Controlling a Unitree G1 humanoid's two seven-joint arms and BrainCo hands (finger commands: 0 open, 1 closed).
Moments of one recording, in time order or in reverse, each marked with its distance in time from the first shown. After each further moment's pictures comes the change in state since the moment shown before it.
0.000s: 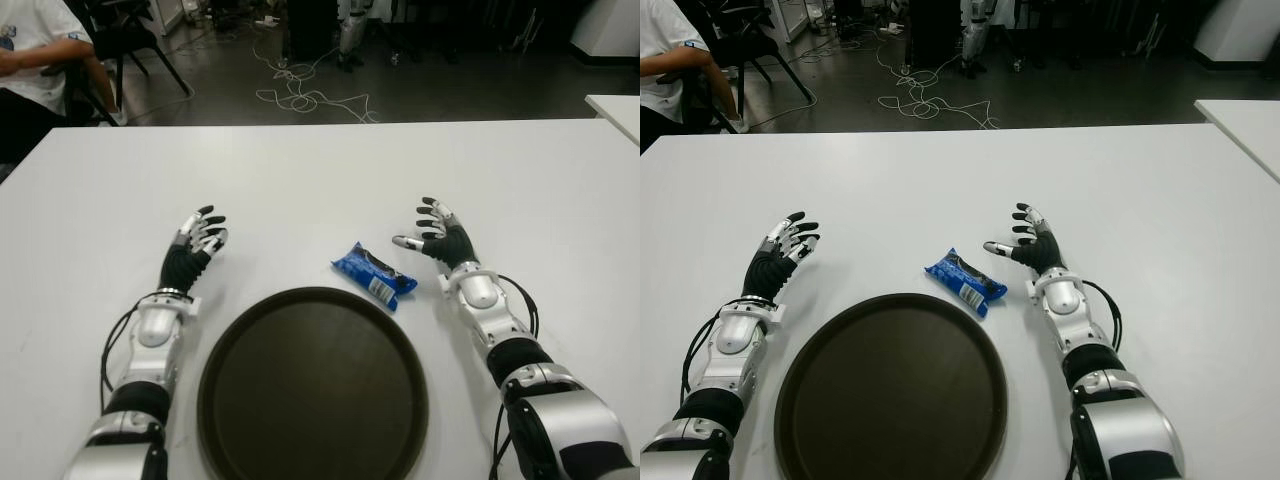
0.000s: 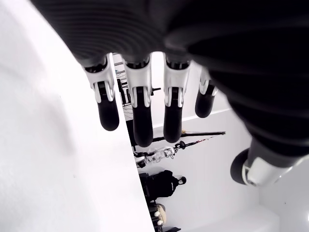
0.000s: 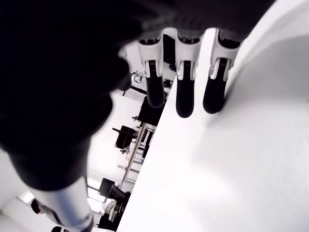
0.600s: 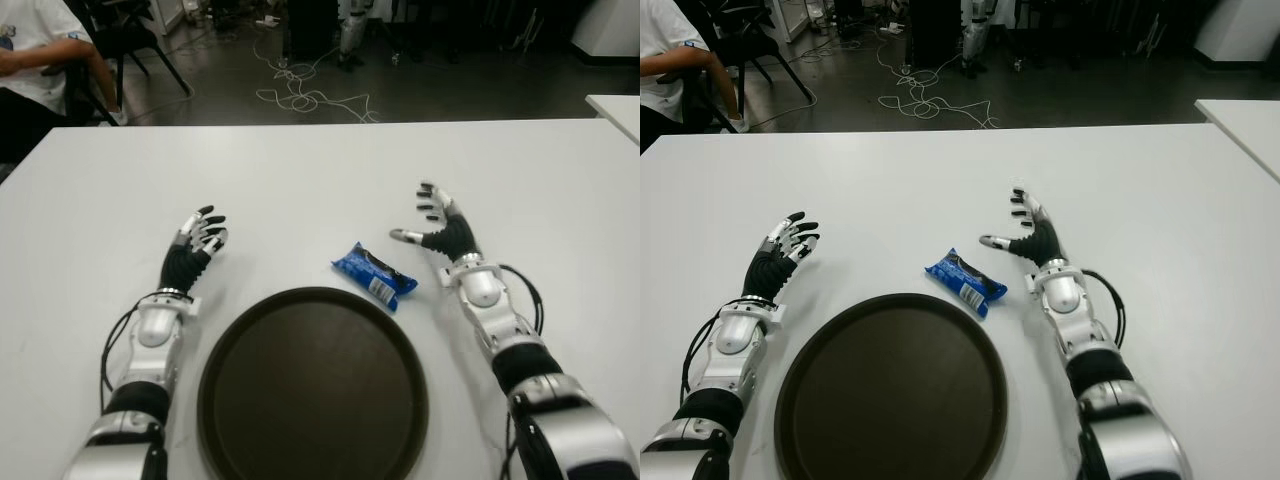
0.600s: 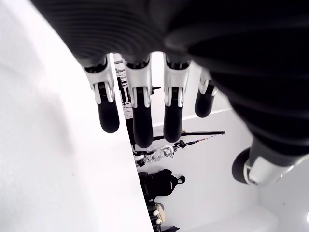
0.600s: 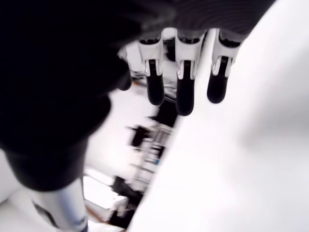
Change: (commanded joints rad) left arm 0.000 0.010 -0.007 0.003 0.009 0.004 -0.009; right arm 0.142 -0.046 0.070 -0.372 -0.131 -0.049 -0.094
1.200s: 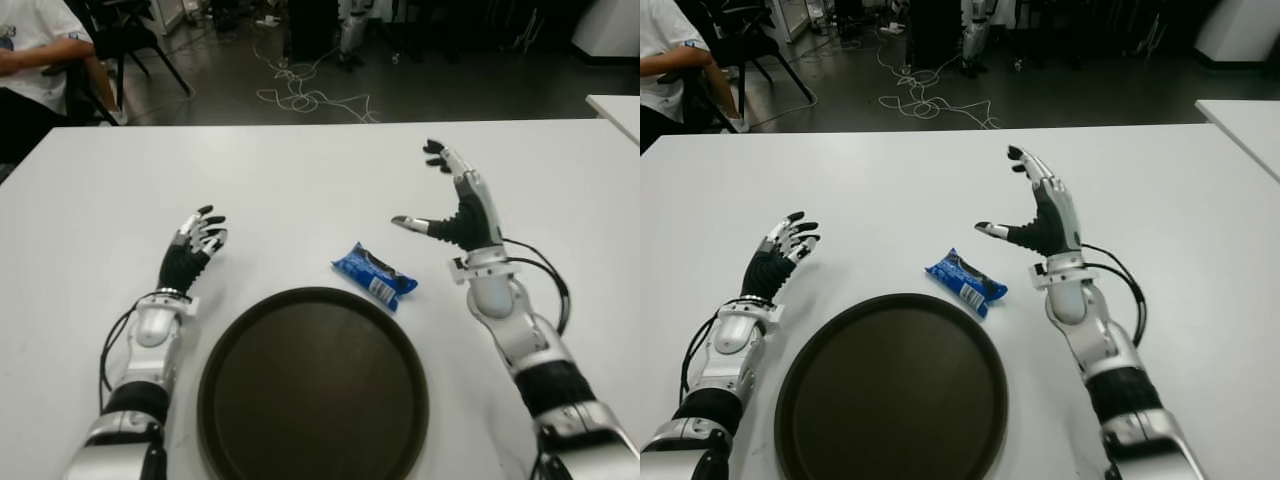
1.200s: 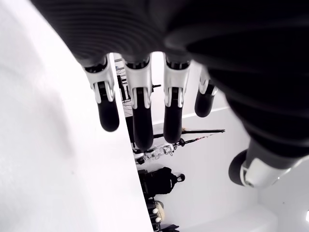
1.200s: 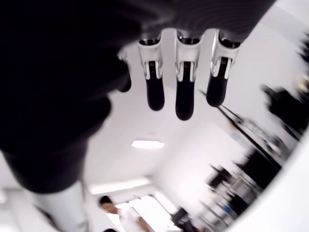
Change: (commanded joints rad) left arm 0.000 0.000 0.013 -0.003 -0.025 0.007 -0.028; right arm 0.147 -0.076 0.042 -0.398 -0.301 -0.087 -0.220
